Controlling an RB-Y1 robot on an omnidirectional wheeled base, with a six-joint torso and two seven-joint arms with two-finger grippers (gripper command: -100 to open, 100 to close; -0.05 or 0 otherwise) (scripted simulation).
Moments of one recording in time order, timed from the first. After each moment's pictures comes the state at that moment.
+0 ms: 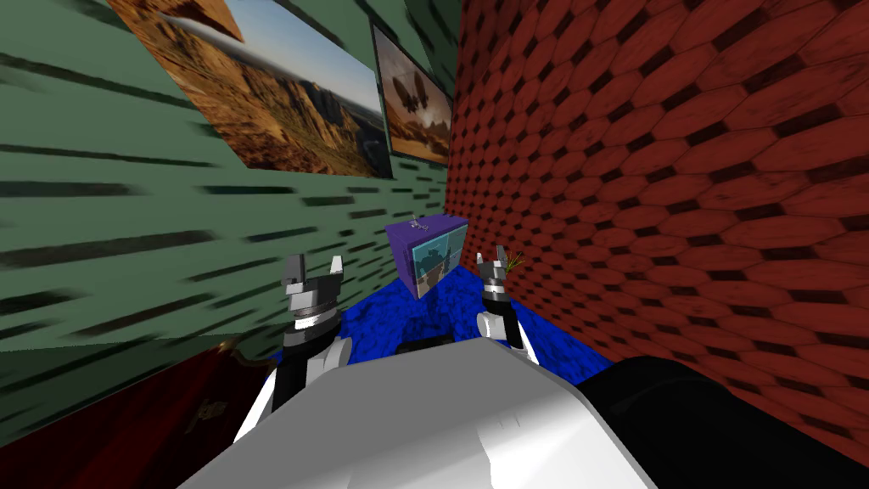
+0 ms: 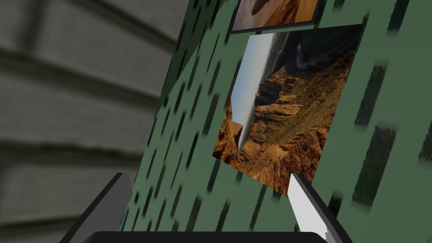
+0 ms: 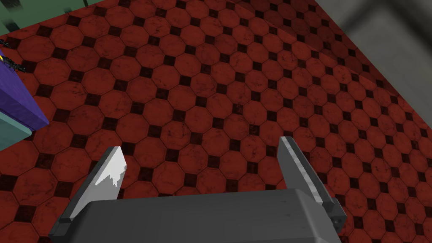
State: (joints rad) left arm 0.51 0.03 0.03 -2.28 -0.06 -0.63 0.07; right arm 0.49 0.02 -0.01 -2.24 -0.09 -0.42 -0.17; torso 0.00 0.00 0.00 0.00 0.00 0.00
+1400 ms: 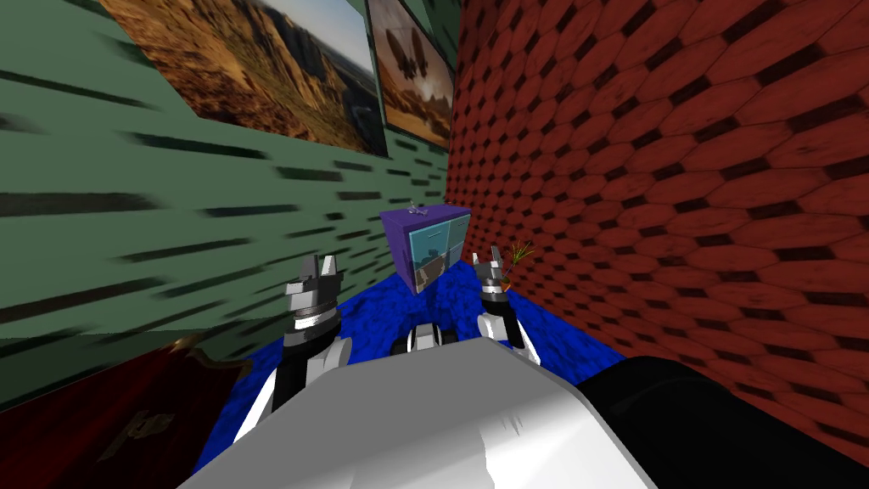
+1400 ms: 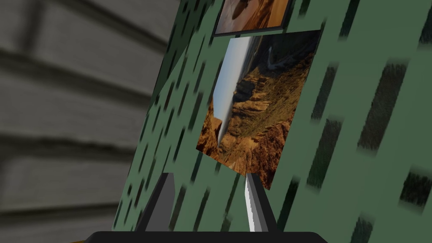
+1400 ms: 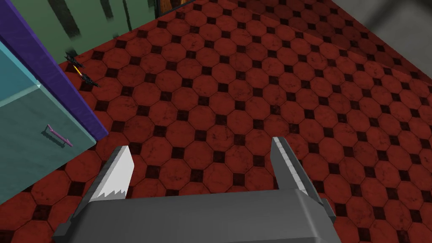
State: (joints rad) left arm 0.51 0.03 0.03 -2.28 -0.06 -0.63 0.07; right arm 0.49 -0.08 0.03 -2.23 -0.14 -0.44 -0.25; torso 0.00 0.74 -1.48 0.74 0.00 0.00
